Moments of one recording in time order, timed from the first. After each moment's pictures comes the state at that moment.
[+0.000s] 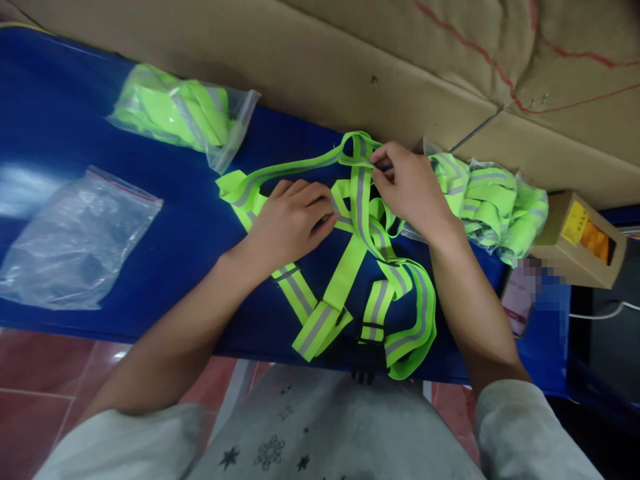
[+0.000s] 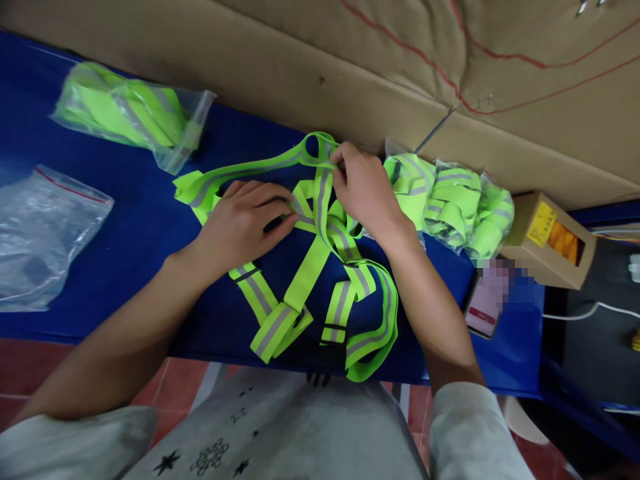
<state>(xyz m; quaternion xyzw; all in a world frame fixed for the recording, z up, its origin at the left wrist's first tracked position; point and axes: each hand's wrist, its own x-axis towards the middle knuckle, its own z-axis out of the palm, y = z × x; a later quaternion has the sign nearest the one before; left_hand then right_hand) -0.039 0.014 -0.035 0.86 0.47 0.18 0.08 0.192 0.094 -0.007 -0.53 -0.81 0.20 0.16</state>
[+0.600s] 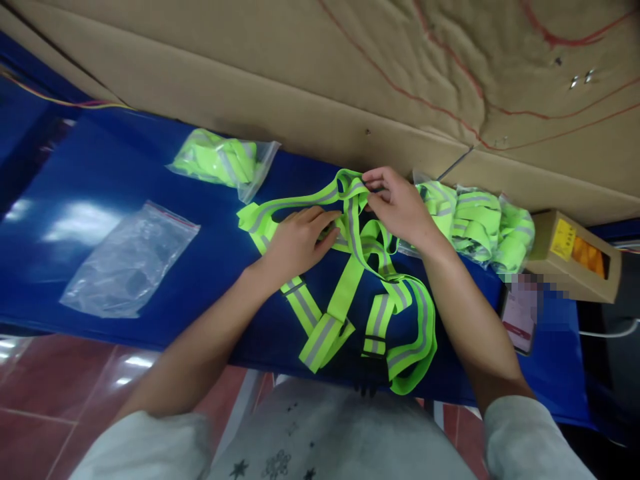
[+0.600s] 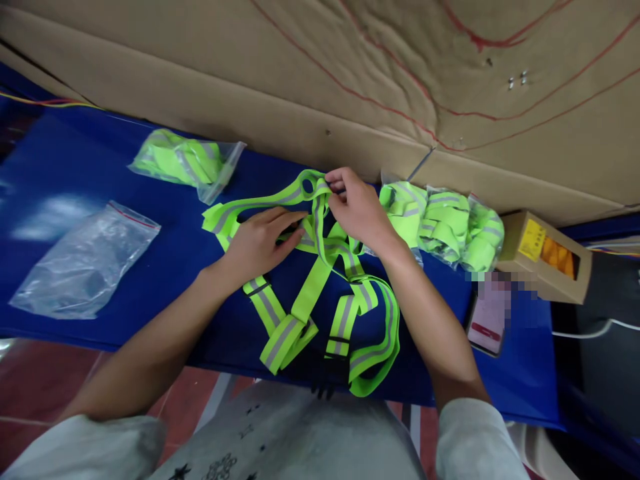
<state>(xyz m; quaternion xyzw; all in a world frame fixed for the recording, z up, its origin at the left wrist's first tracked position) -0.037 0.015 -0.044 0.82 0.51 0.24 0.13 0.185 0.097 -0.022 -0.47 -0.73 0.37 0.32</state>
